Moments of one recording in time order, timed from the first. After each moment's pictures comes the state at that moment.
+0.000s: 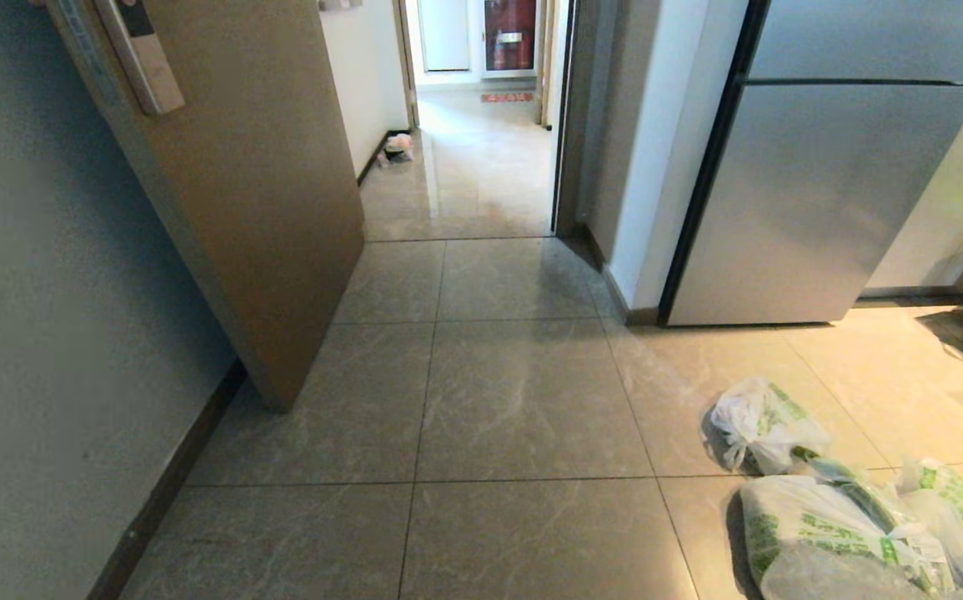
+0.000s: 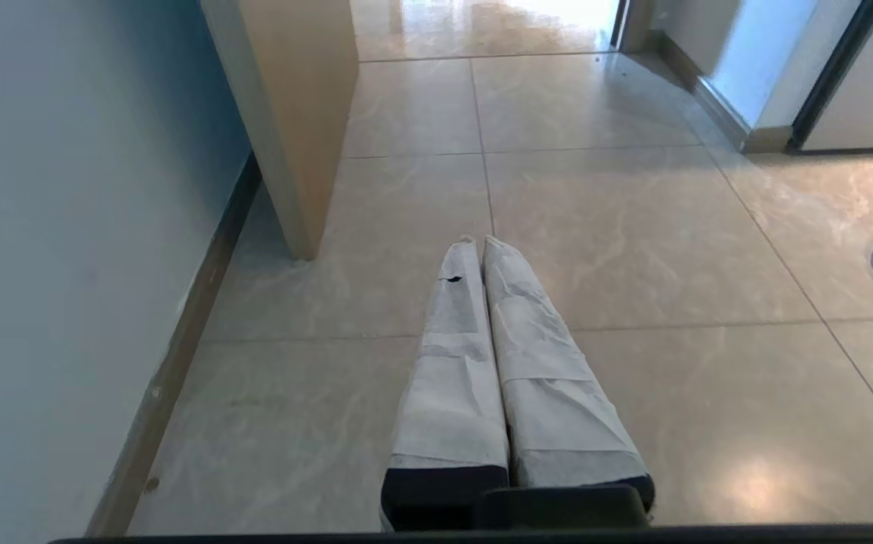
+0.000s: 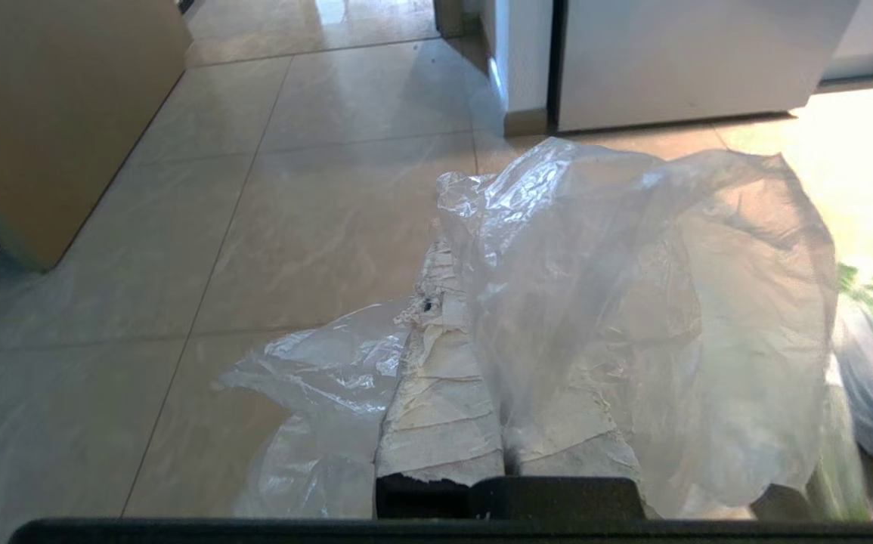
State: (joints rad) left arm 0.00 0.00 0.00 0.00 0.00 0.00; right arm -0.01 0.00 0.00 -0.01 -0.02 0.06
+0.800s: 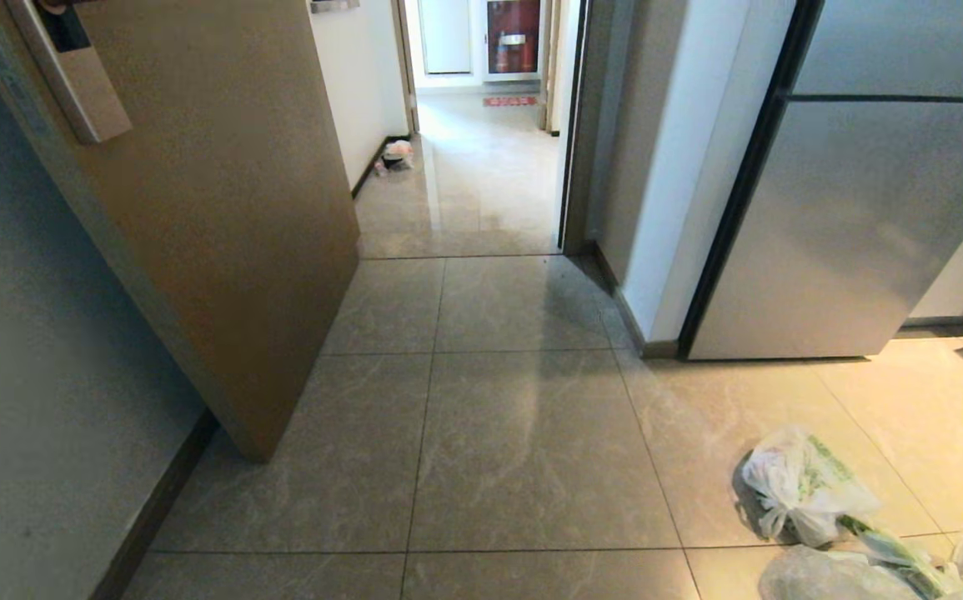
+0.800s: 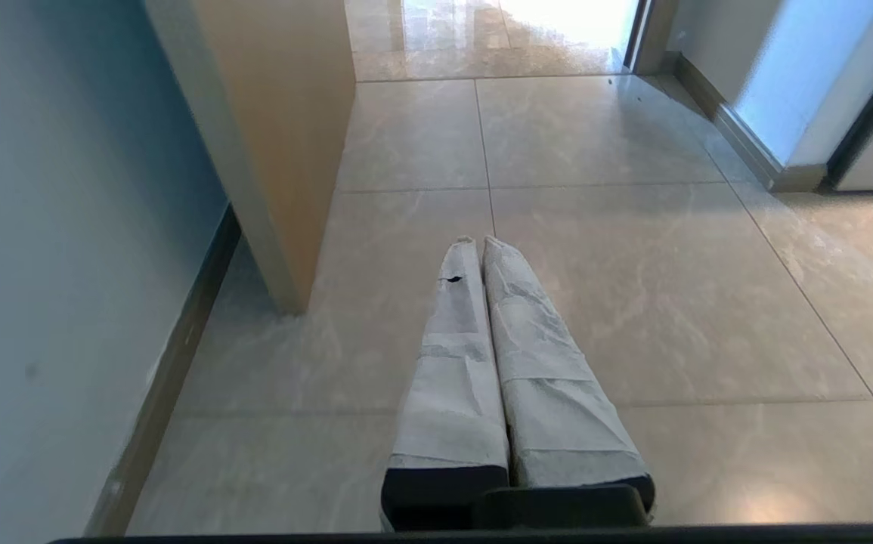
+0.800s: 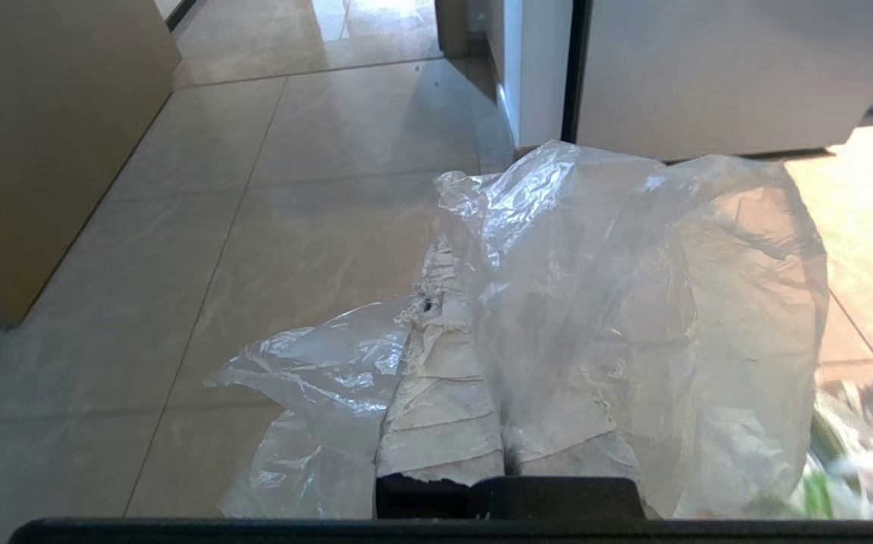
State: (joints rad) left arm 0.00 0.00 0.00 0.00 0.00 -0.01; right arm -0.01 0.00 0.00 -0.01 -0.02 0.06
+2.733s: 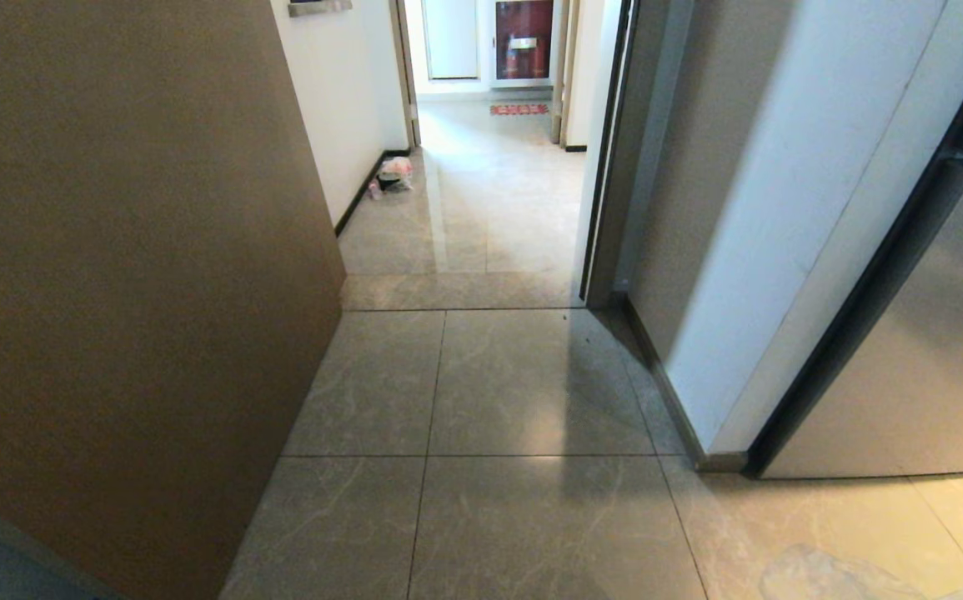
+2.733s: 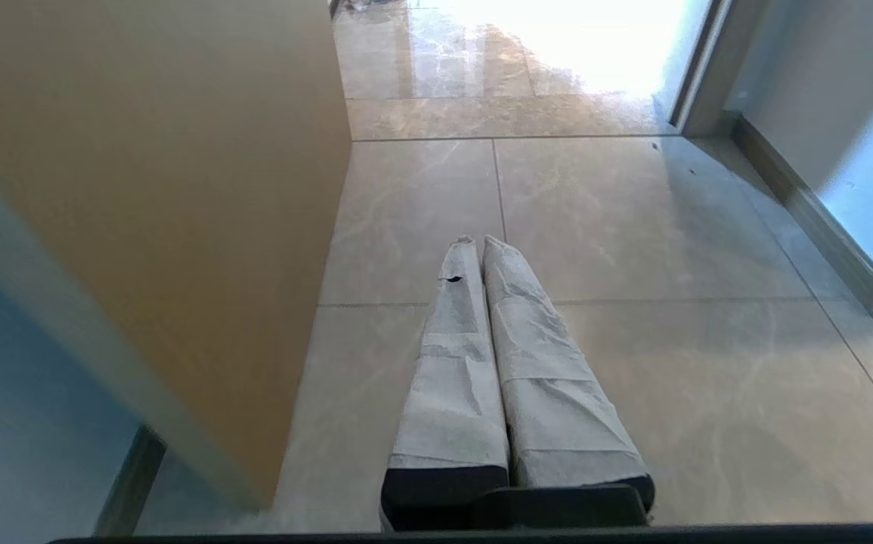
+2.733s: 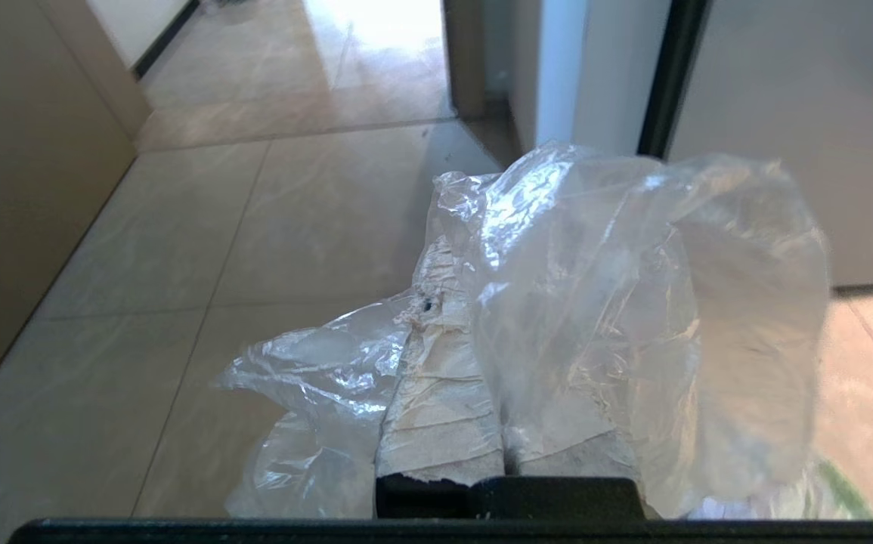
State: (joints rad) left arm 0.00 0.00 0.00 0.00 0.00 -0.01; right arm -0.01 0.00 0.00 -0.01 -0.02 0.06
